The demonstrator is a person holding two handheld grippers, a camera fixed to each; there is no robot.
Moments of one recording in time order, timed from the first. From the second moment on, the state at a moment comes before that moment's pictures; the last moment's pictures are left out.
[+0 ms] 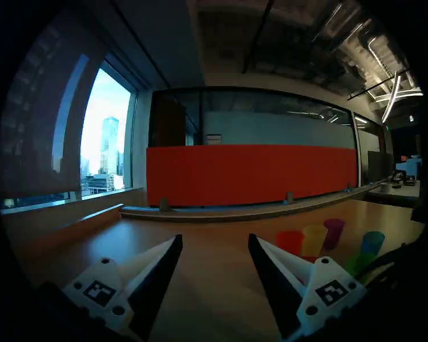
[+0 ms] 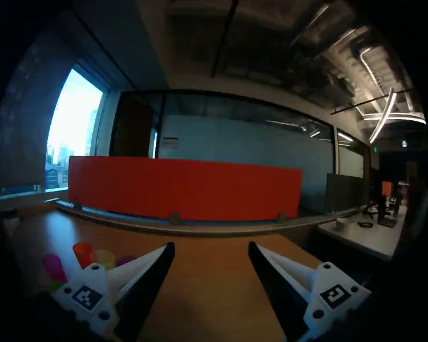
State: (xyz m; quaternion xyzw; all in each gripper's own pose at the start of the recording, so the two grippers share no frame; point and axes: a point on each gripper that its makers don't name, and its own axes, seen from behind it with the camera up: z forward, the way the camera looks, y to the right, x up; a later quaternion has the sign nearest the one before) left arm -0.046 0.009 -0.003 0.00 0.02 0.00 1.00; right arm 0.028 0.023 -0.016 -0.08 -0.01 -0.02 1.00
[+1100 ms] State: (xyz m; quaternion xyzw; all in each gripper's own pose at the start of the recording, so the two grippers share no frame) left arm -0.075 0.003 -0.003 0.02 0.02 -0.02 1.00; right arm 0.028 0.014 -0.013 -0.08 -0.02 -0.02 1.00
